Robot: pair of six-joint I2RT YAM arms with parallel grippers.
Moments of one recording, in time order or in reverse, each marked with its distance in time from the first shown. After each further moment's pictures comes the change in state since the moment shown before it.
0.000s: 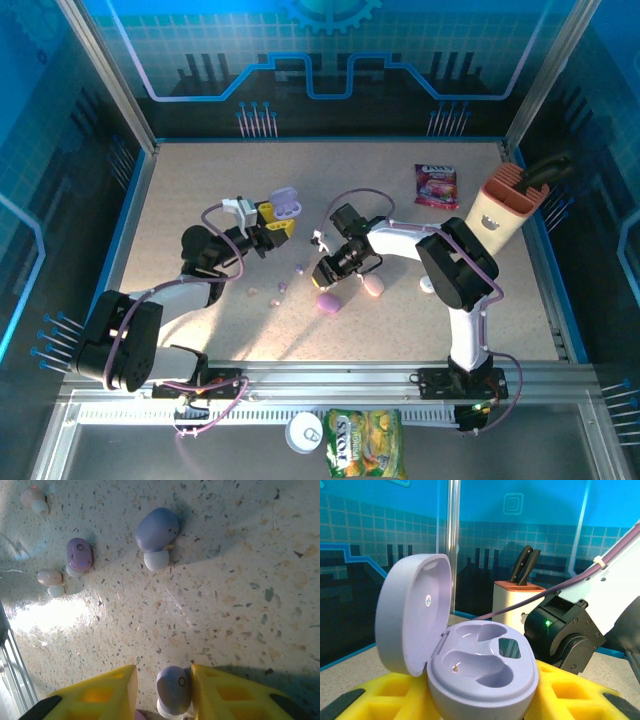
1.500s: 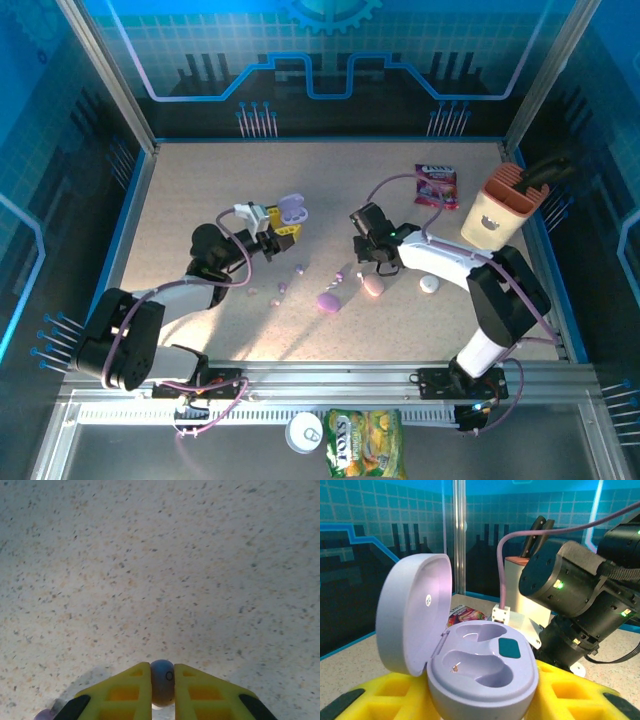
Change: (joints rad) left arm -0.055 0.015 -0.005 -0.128 -0.077 0.171; right arm -0.011 -0.352 -0.203 0.056 0.900 0.399
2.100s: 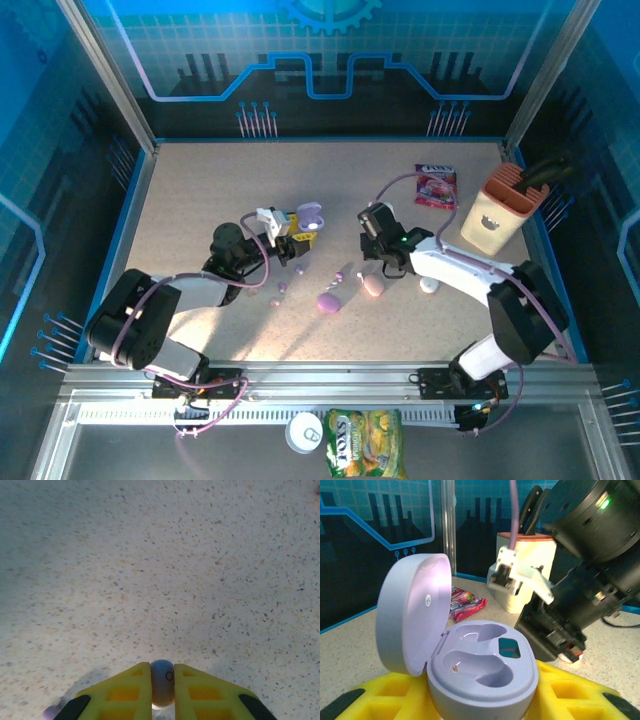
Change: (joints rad) left arm -0.106 0.127 0.036 -0.011 -0.068 0.068; right arm 0.000 -0.142 -0.063 0.026 0.034 0.002
